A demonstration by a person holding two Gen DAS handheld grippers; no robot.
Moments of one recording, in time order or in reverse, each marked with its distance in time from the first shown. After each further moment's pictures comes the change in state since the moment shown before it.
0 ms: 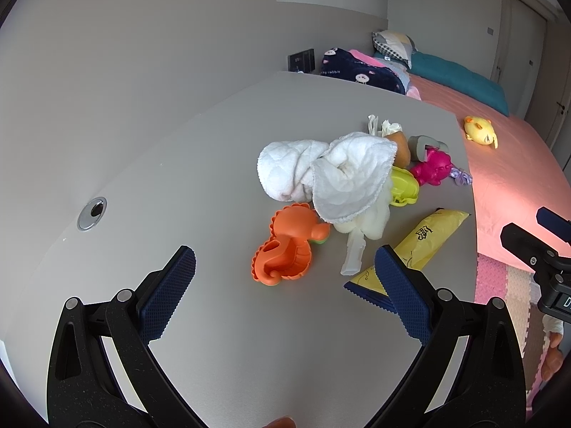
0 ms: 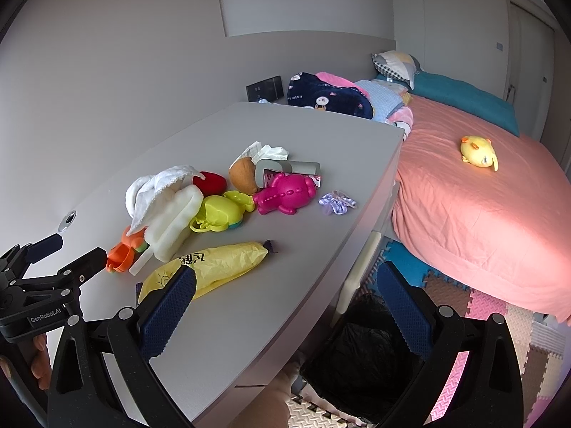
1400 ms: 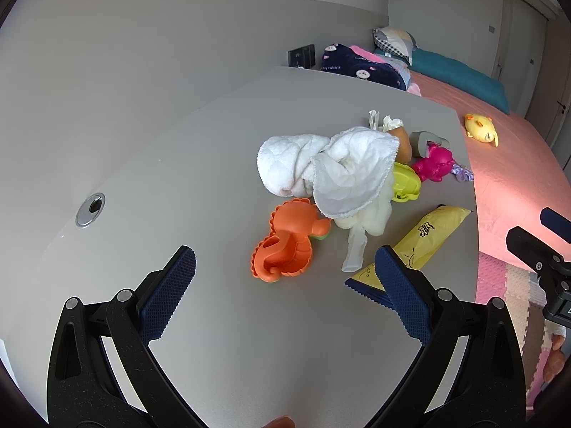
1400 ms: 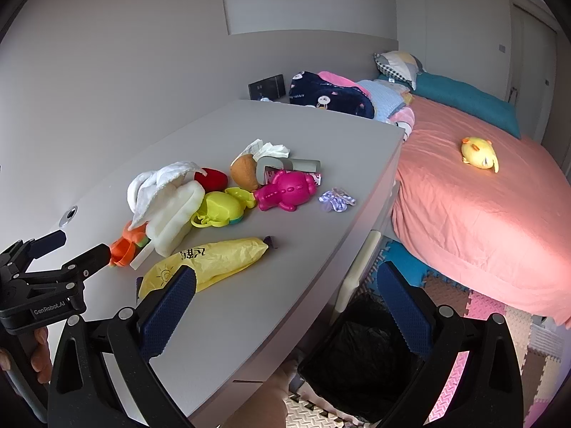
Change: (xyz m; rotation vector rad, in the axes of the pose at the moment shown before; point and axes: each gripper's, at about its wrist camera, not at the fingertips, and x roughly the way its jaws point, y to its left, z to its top) left arm 0.005 -0.002 -0.004 -0.002 0.015 0.000; right arm -0.002 -0.001 -0.005 -0.014 0.002 0.003
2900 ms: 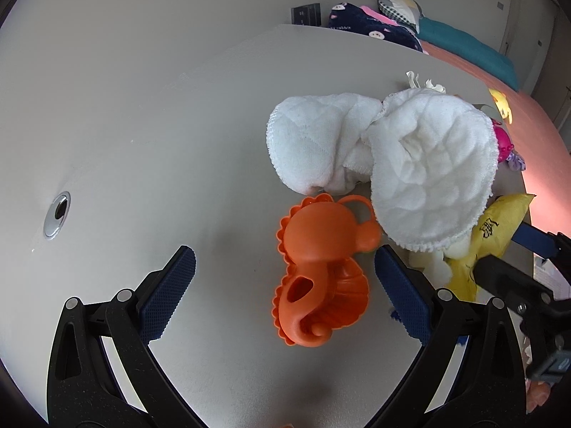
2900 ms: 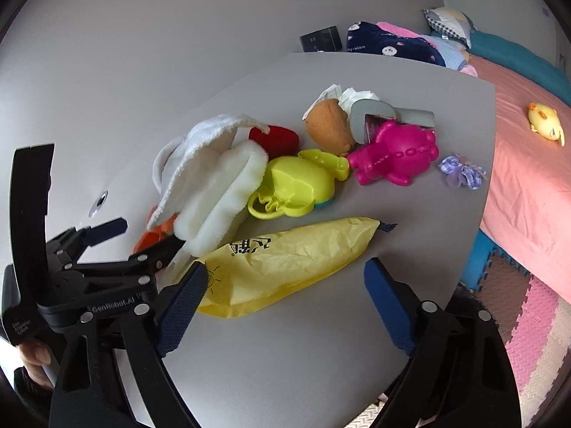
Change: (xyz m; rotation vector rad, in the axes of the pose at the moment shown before) left arm 0.076 0.026 0.015 0.019 0.154 -0.014; right arm 0.090 0.043 0.005 0.045 0.163 0.255
